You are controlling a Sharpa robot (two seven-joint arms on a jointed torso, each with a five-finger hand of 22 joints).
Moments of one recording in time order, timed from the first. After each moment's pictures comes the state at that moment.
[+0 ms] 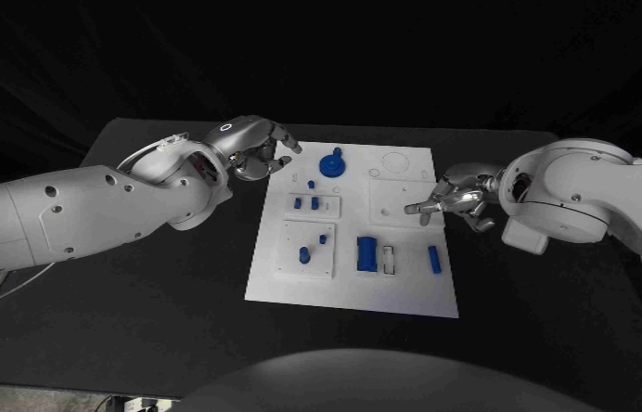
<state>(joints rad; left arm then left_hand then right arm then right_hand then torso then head) 1.31 -0.91 -0.22 1.56 -1.39 -0.52 0.03 1.53 -0.10 0.46 0.27 0.32 0.98 0.08 0.12 0.08 0.75 0.04 0.33 0.07 1.25 -0.05 0.94 0.55 0.05 1.45 0.06 1.26 1.31 1.42 -0.99 -0.24 1.76 -0.84 0.05 -0.54 0.98 0.03 0.00 0.20 0.32 1.06 0.05 0.14 0.62 1.47 -0.03 1.57 1.31 1.47 -0.09 1.57 1.31 0.08 1.43 0.03 1.09 1.31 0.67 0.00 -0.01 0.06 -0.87</state>
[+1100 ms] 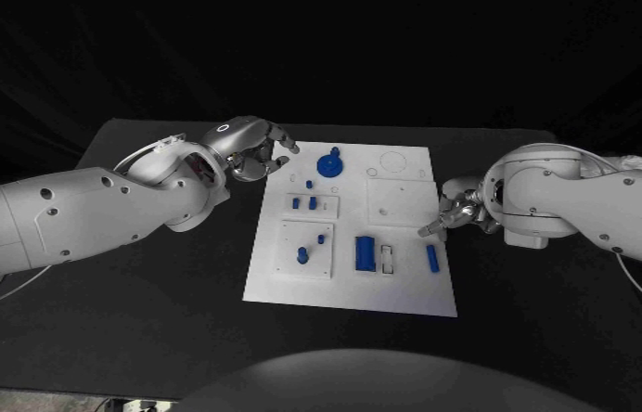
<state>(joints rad) 1.31 -0.91 -0.23 1.56 -1.39 -0.52 0.03 1.53 -0.10 0.47 0.27 0.31 0.98 0.08 0.12 0.08 0.75 0.04 0.33 0.07 1.25 -0.05 0.94 0.55 0.05 1.45 0.06 1.26 1.31 1.36 -0.90 -0.24 1.65 -1.14 0.27 -0.67 0.99 0.04 0.01 0.15 0.24 1.10 0.02 0.19 0.70 1.46 -0.05 1.57 1.31 1.46 -0.10 1.57 1.31 0.08 1.45 0.01 1.09 1.31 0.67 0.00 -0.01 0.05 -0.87</state>
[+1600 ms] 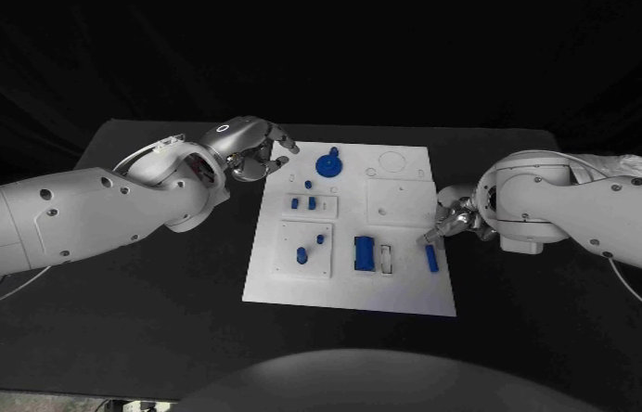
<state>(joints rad) 1.31 -0.90 -0.23 1.56 -1.39 -0.52 0.03 1.53 -0.10 0.47 0.27 0.31 0.98 0.08 0.12 0.08 0.75 0.04 0.33 0.07 1.25 -0.05 0.94 0.55 0.05 1.45 0.06 1.26 1.31 1.34 -0.89 -0.23 1.65 -1.14 0.30 -0.67 0.99 0.04 0.02 0.14 0.28 1.09 0.03 0.13 0.63 1.47 -0.04 1.57 1.31 1.46 -0.10 1.57 1.31 0.08 1.44 0.01 1.05 1.31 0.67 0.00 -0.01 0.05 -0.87</state>
